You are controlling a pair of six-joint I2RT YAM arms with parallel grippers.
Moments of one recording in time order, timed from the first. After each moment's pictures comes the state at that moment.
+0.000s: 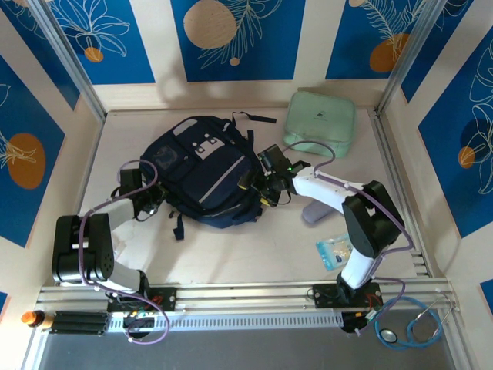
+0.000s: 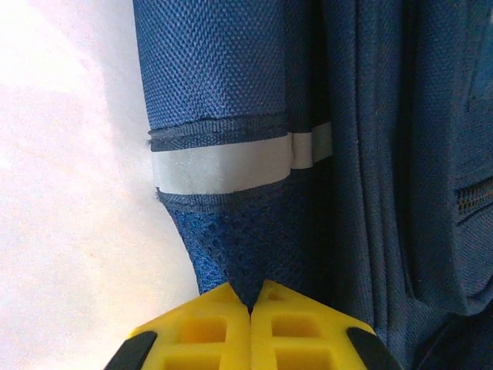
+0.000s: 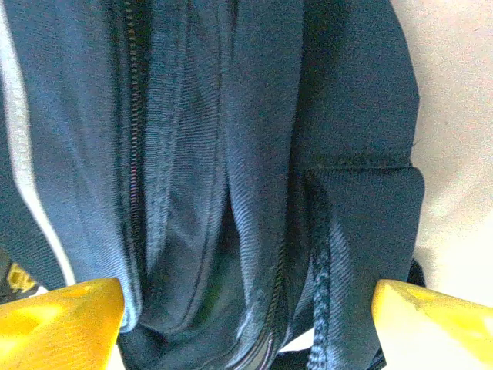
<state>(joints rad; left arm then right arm) 0.06 1.47 0.61 -0.04 0.31 -0.84 0.61 1.73 1.14 -0.46 -0.25 1.08</state>
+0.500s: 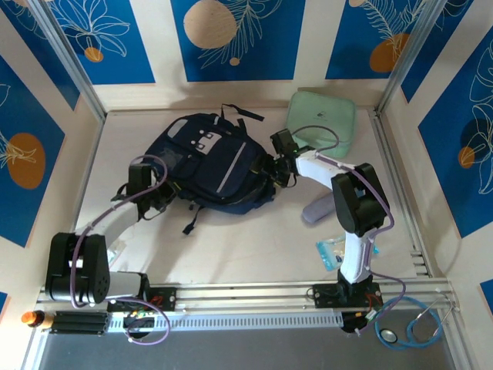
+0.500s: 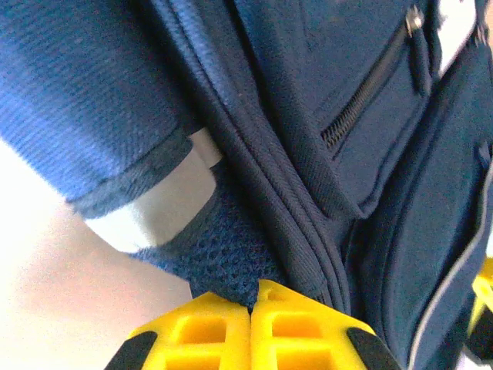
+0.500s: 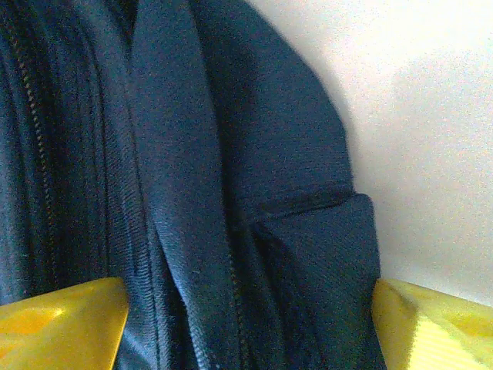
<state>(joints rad) -0.11 1.32 0.64 -0.15 0.35 -0.90 0.41 1.94 1.33 -0.44 -0.23 0.82</state>
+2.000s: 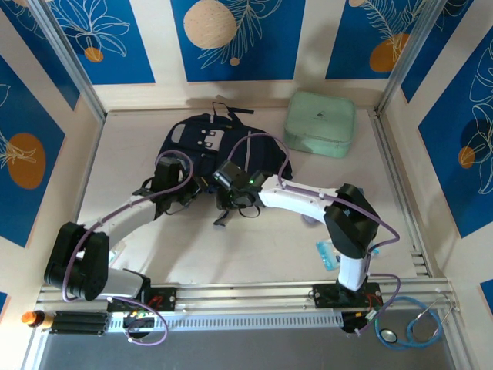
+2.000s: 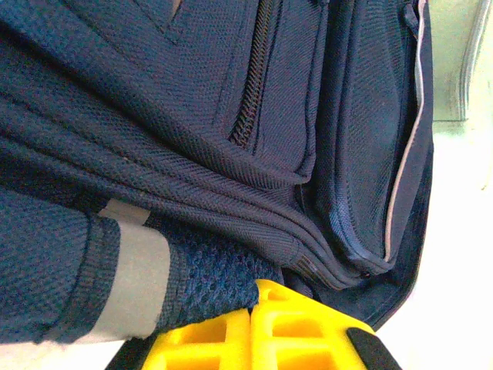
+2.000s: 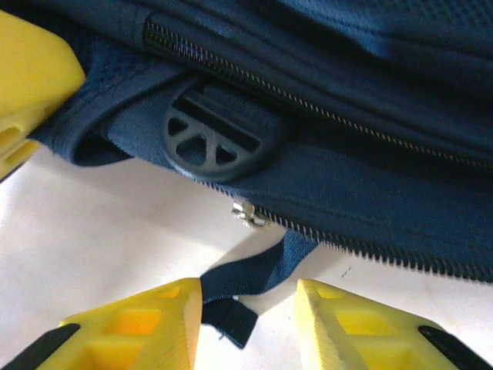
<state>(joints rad) -0.37 1.37 0.73 -0.07 0.29 -1.03 0.93 1.84 1.38 -0.58 0.07 0.72</state>
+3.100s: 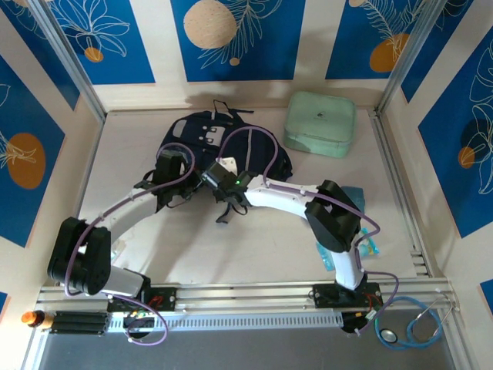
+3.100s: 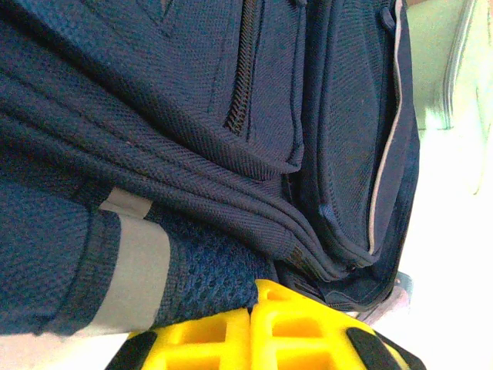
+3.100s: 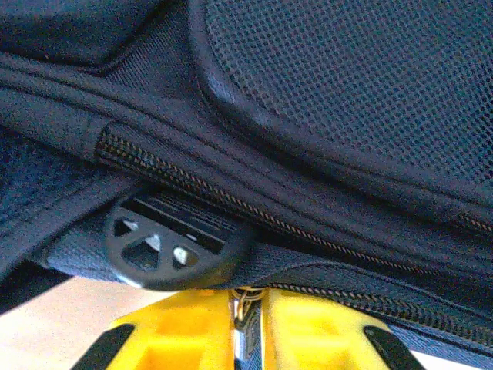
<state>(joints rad) -0.37 1.41 0.82 -0.12 0.29 -0.99 0.95 1.96 1.45 -0.51 0.40 0.66</state>
